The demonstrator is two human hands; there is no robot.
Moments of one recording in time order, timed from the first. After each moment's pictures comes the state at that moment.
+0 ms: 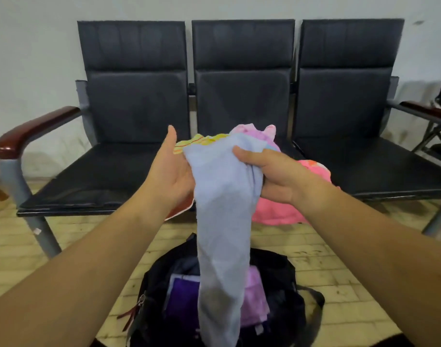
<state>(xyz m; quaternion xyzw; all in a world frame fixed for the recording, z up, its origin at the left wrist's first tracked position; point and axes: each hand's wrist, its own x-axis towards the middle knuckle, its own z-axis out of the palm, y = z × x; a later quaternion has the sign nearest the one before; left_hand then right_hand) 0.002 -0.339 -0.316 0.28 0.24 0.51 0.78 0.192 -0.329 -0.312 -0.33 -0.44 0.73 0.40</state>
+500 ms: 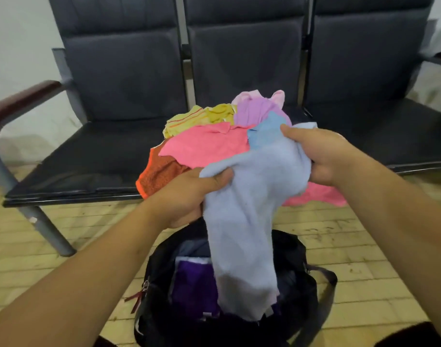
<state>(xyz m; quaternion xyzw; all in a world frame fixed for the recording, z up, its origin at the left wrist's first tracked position) 0.018 -0.336 -0.373 0.50 0.40 0.38 0.66 0.241 -0.280 -0.347 -0.48 -0.37 0.62 0.50</state>
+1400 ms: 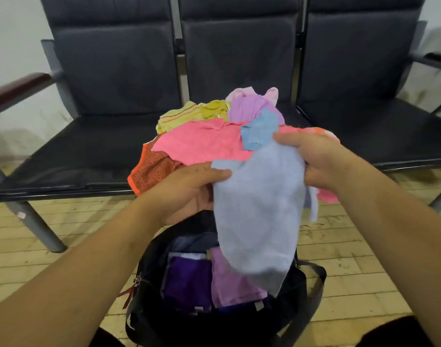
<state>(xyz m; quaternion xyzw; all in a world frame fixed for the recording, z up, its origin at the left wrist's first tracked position) 0.027 -0.335 -0.379 0.47 0.37 0.37 0.71 0.249 -0.293 -0.350 -0.49 -0.37 0.64 0.47</state>
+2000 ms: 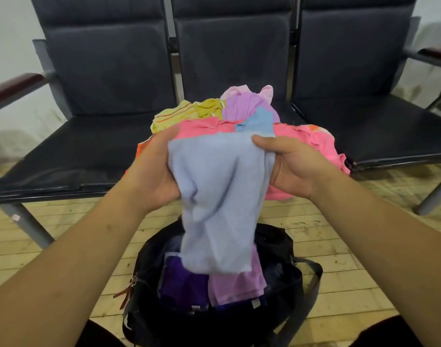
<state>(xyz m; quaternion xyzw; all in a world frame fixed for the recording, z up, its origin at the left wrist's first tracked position) 0.015 -0.315 -0.361 0.35 0.29 0.46 0.76 0.238 -0.300 -0.365 -0.32 -0.37 0.75 0.45</state>
